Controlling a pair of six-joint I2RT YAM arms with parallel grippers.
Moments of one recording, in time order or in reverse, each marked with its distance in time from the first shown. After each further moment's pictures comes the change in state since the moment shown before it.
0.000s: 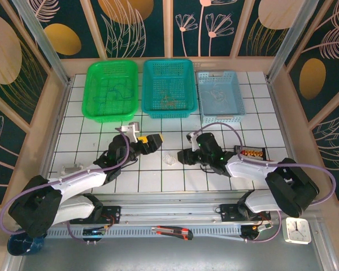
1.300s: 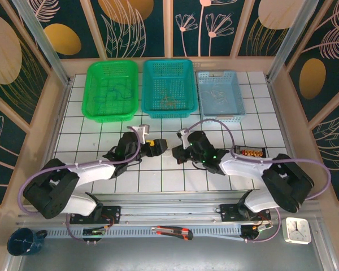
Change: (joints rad) left arm 0.000 0.211 0.061 0.000 0.115 0.081; right arm 0.084 0.038 0.093 0.041 0.075 -0.045
